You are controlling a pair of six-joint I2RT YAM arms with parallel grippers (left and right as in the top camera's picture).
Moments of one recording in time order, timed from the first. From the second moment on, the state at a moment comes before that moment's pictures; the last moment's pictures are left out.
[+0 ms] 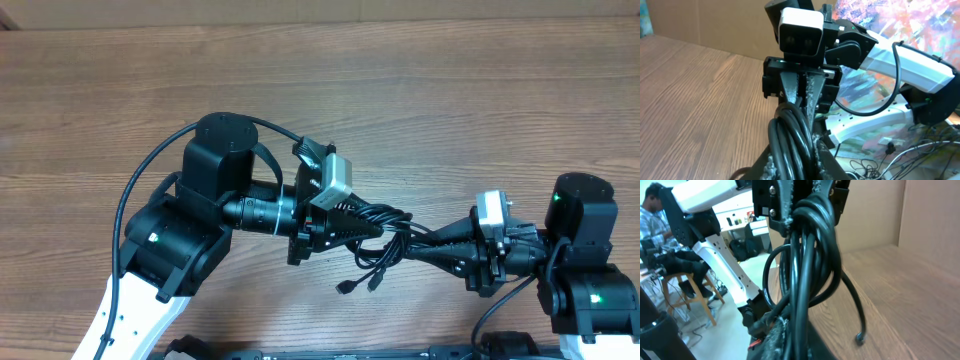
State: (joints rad) left arm -0.53 1.13 1.28 -0.60 1.11 0.11; right arm 0.00 0.78 0.86 -0.70 -1.50 -0.48
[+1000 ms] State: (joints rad) left arm -0.64 1.26 1.28 -0.49 0.61 -0.29; right arm 0.21 0.78 0.86 -0.60 -1.24 -0.20
